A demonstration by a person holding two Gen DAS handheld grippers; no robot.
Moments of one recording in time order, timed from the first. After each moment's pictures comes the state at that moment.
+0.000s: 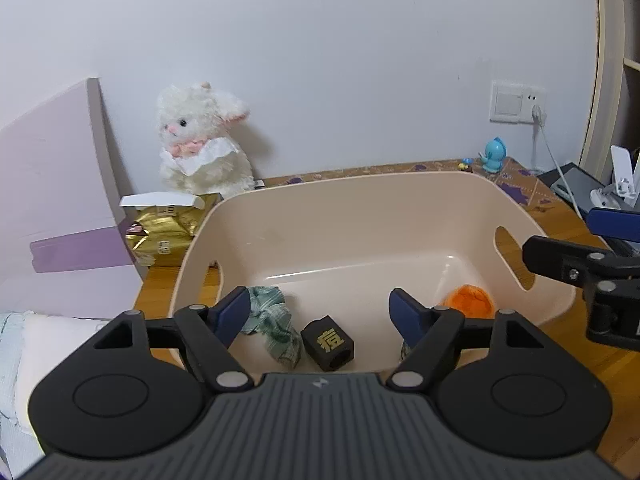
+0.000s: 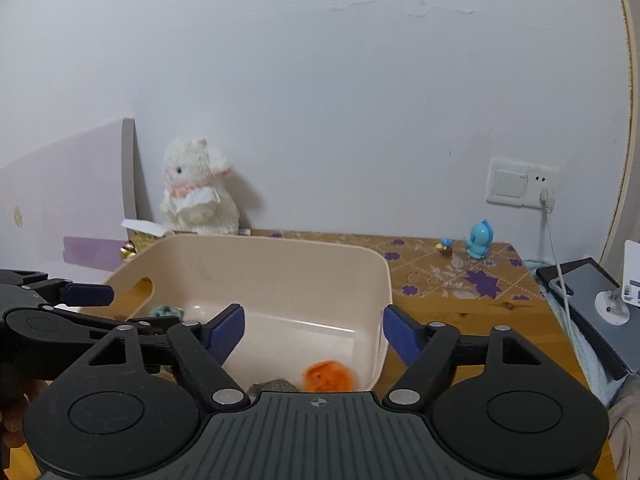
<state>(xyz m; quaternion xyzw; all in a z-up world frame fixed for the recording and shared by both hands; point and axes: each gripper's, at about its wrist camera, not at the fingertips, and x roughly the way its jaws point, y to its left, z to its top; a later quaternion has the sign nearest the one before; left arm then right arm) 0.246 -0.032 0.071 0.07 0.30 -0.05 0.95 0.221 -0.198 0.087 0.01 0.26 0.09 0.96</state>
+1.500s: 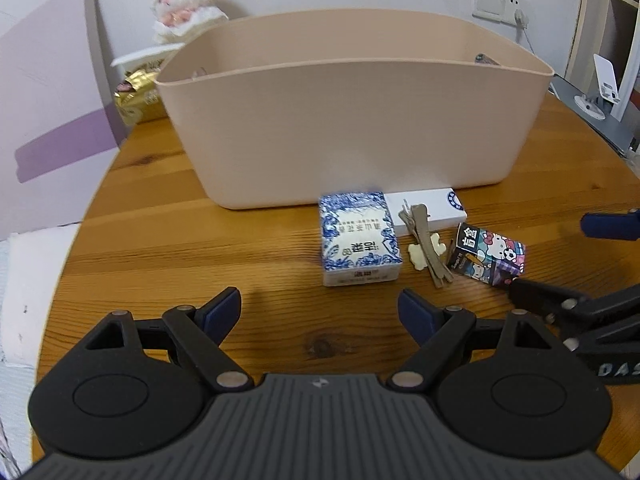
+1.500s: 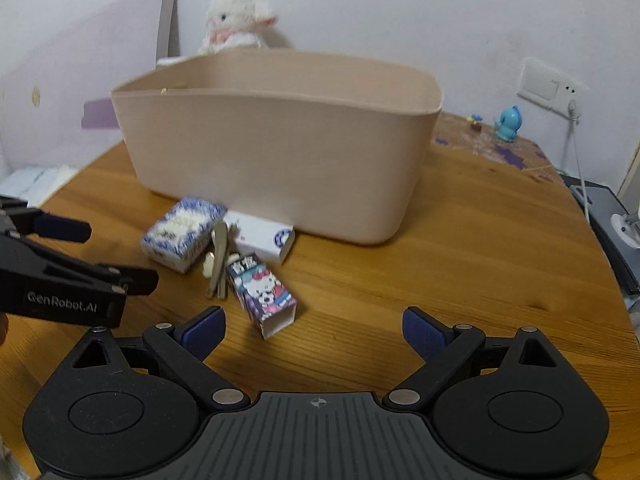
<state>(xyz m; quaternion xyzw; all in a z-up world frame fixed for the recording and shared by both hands) 0.173 -0.010 -0.033 0.07 0.41 -0.07 0.91 0.152 -0.167 -0.025 -0.07 0.38 0.11 0.92</state>
